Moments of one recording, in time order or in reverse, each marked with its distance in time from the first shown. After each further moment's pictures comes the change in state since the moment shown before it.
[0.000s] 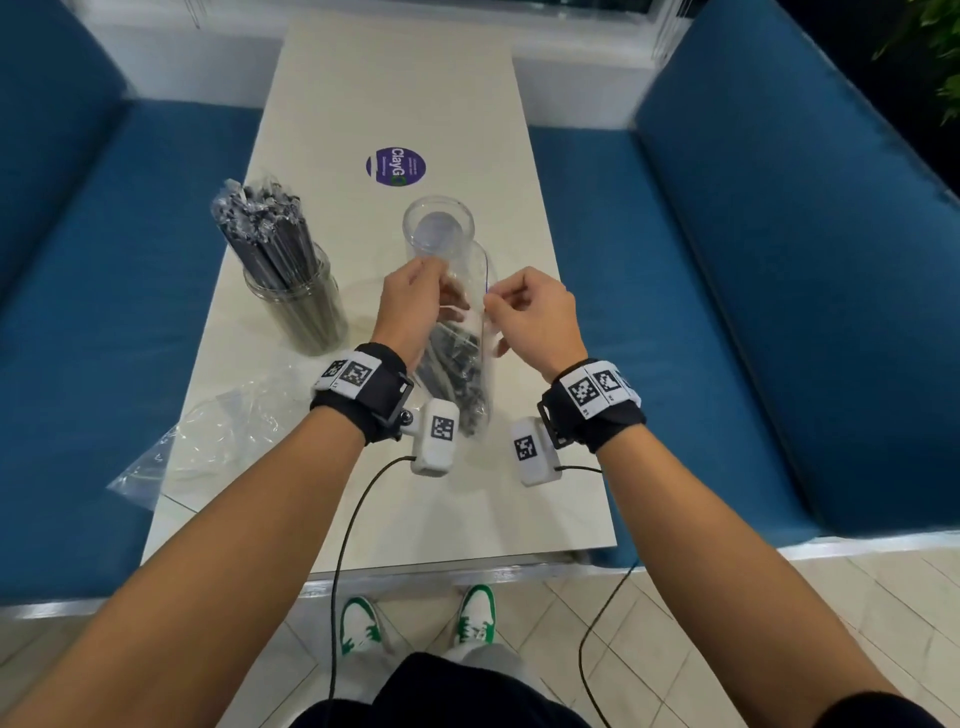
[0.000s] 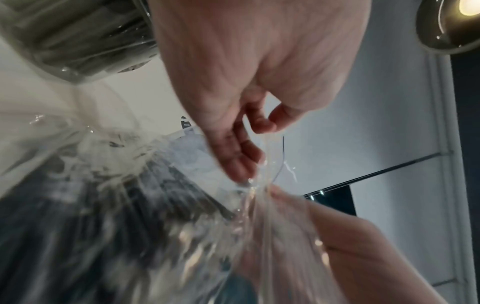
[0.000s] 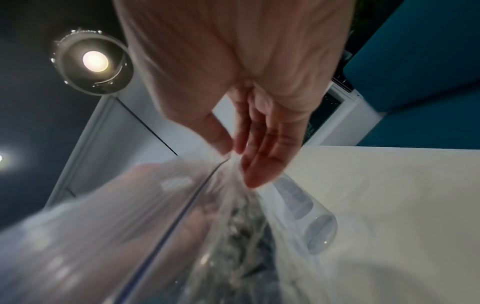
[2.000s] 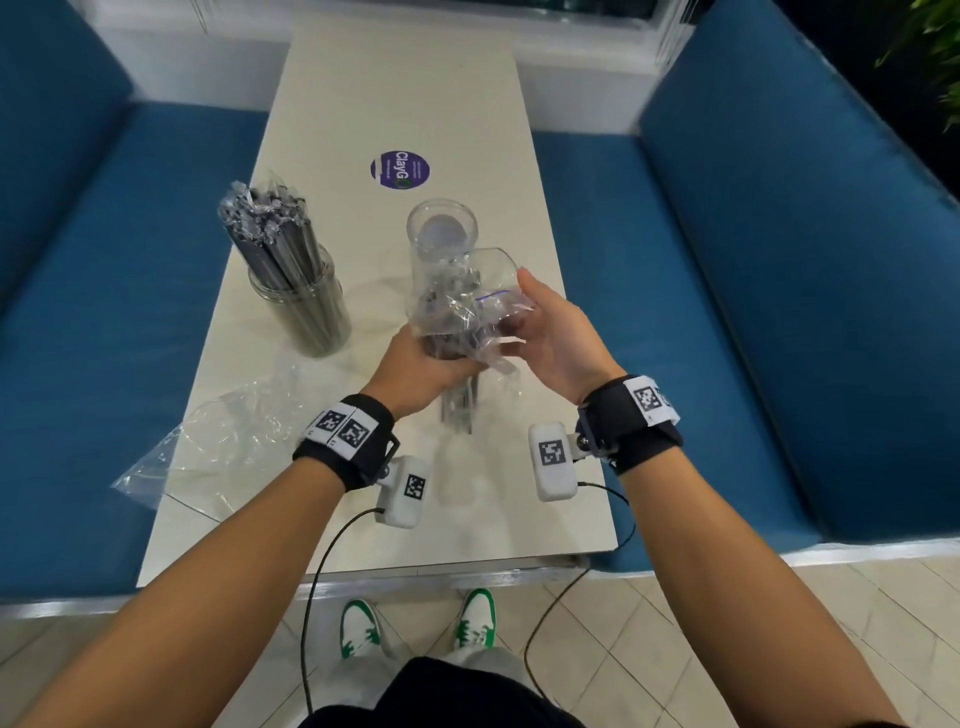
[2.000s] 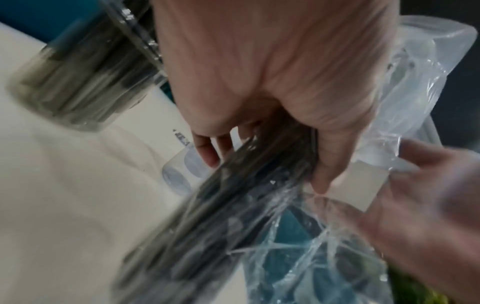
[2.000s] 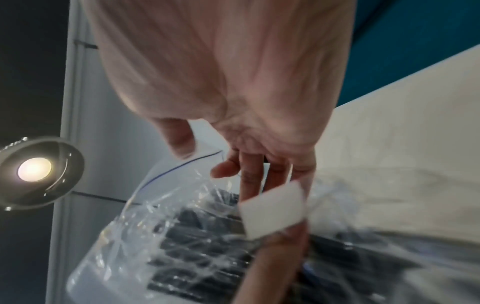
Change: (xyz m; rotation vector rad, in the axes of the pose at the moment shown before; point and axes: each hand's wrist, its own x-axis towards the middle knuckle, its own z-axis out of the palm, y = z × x) left_hand -0.028 -0.047 -0.028 0.298 -0.278 0.197; right_hand -0.013 -0.001 -0.022 0.608 -0.387 0.239
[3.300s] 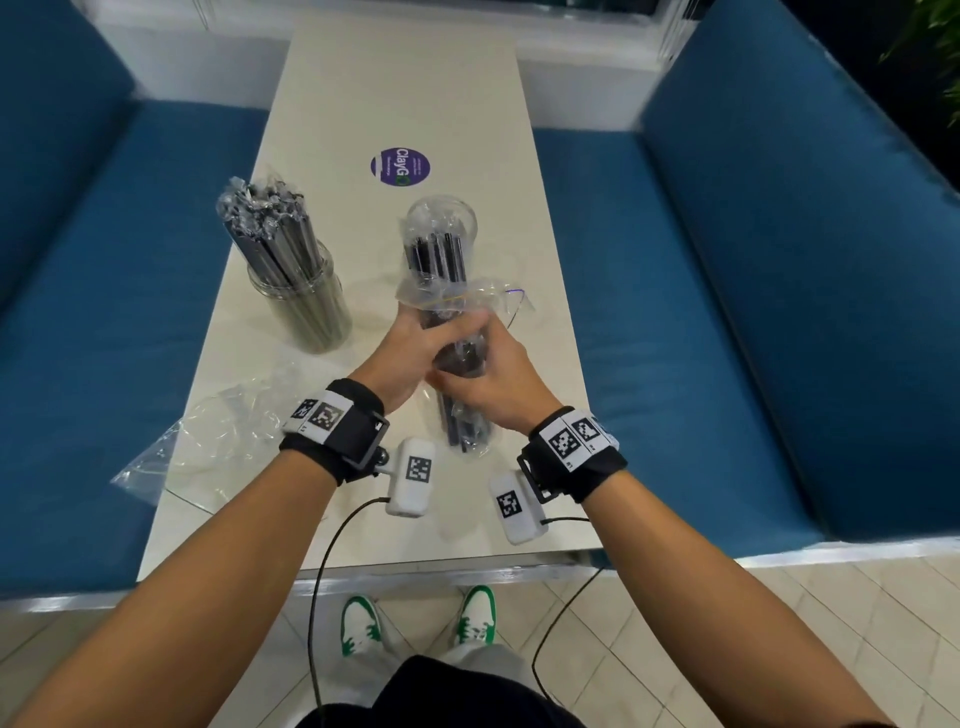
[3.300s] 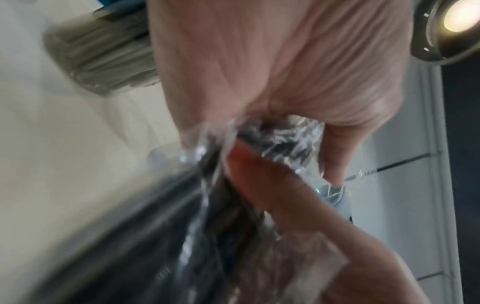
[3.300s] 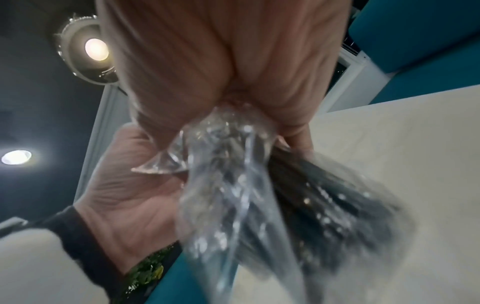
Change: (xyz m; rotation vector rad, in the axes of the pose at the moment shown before) left_hand -0.004 0.035 0.002 -0.393 -0.005 -0.139; right_hand -0.011 0.049 0.040 -0.670 0.123 -0.226
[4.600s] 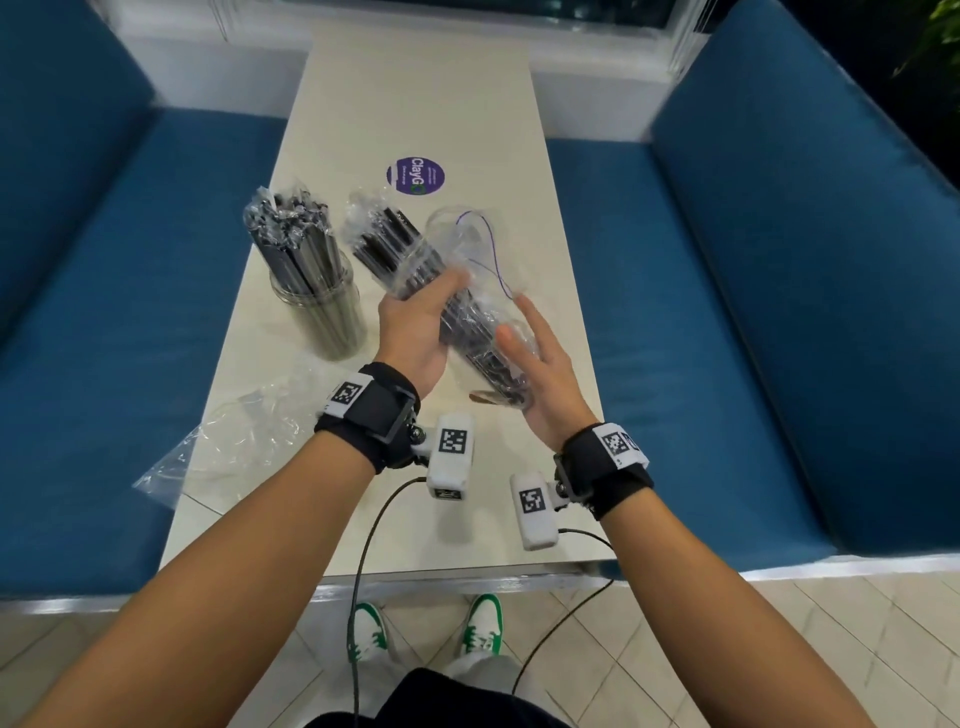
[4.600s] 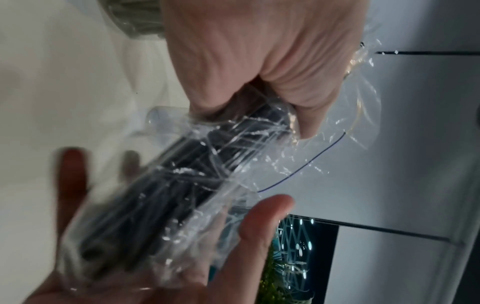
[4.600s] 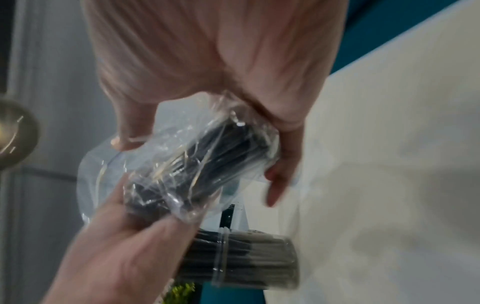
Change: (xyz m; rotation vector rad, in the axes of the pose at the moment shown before) left_hand 0.016 0.022 0.004 -0.430 0.388 -0.034; right_hand 0.003 0.021 -0.010 0.717 0.023 0.185
